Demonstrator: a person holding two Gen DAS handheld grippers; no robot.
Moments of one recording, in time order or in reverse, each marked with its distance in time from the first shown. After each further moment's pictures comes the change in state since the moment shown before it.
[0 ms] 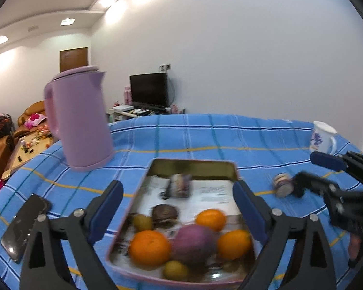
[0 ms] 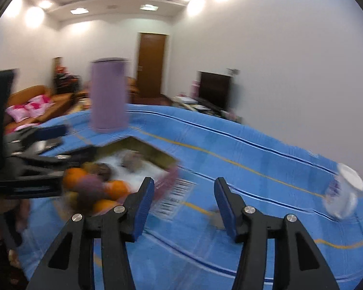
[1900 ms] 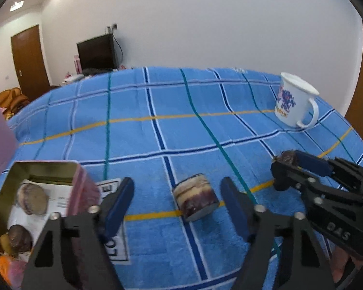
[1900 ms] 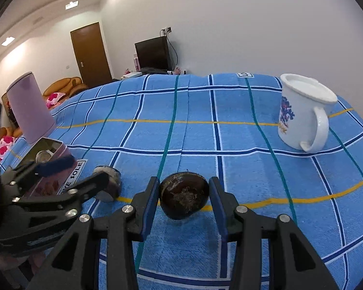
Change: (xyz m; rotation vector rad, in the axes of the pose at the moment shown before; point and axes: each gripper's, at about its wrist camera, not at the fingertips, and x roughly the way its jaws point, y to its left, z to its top) left arm 0.123 -0.161 0.007 0.103 0.308 -0.193; right arm 0.033 -0.141 -0.046 0.342 0.205 -0.124
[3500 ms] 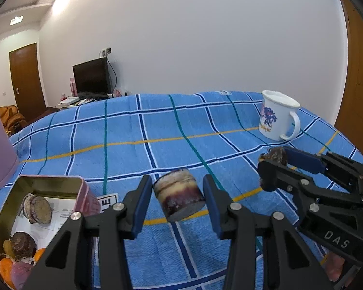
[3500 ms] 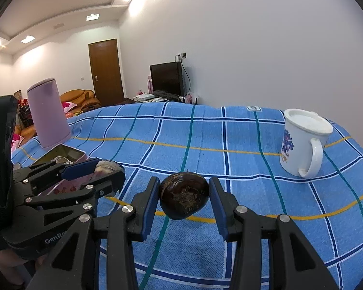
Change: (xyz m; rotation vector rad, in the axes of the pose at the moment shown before) left arm -0.034 -0.008 -0.008 0.040 -0.175 -0.025; right arm -0.035 0.014 -0.005 -0.086 -0.176 0.040
